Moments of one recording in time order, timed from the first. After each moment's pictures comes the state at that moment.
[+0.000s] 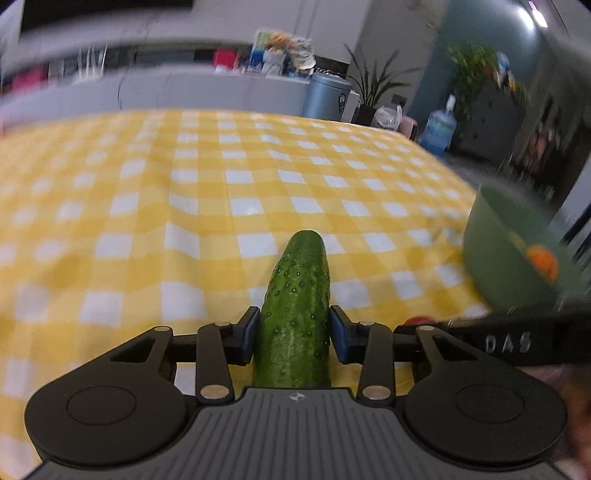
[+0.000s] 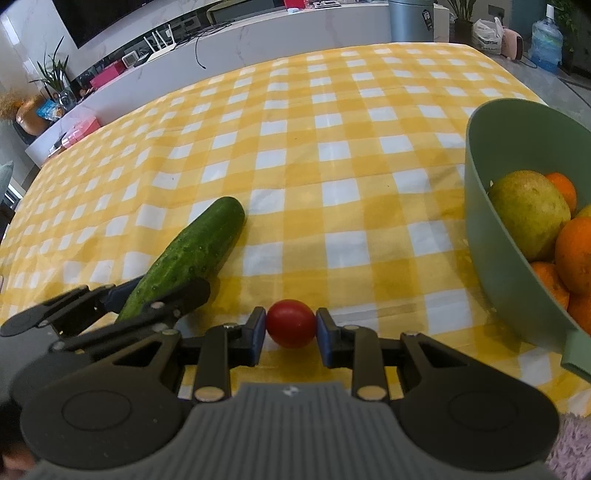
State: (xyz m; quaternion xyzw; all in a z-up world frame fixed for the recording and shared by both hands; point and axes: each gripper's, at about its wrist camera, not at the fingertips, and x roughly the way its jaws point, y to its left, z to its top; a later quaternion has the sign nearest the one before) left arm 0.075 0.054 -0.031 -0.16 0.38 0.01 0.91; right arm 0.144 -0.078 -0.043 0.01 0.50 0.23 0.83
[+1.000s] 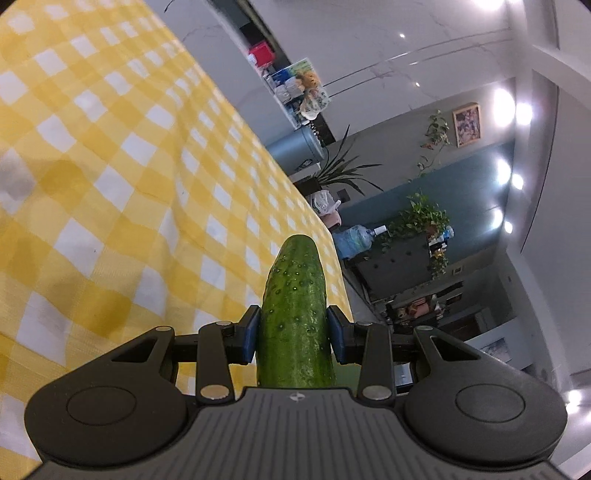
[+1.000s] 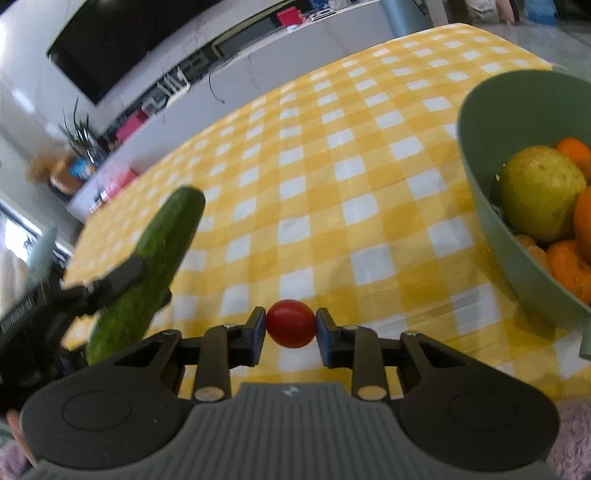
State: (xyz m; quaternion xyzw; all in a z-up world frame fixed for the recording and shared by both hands) left arm 0.049 0.146 -0.042 -0.50 0.26 -0.07 0.83; right arm 0.152 -0.102 -0.035 0.15 0.49 0.27 0.81
